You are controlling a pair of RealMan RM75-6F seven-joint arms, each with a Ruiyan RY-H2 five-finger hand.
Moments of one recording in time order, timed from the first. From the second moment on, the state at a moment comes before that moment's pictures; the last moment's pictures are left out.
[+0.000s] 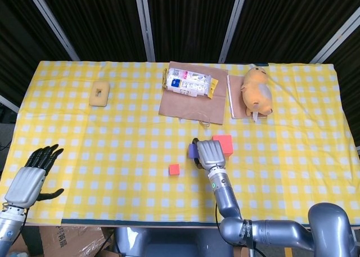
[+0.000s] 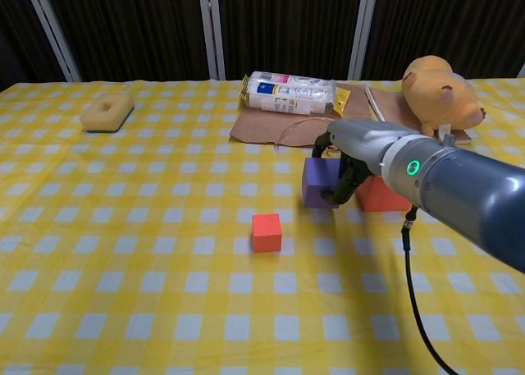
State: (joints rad) left arm -0.17 -1.12 0.02 -1.69 1.57 1.38 0.04; right arm 0.83 -1.78 0.32 -1.64 -0.57 1.22 -0.87
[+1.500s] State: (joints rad) left arm -0.17 -1.11 0.03 -1.70 1.55 1.37 0.04; right arm 0.86 -1.77 0.30 -1.57 -0.52 1.19 -0.82
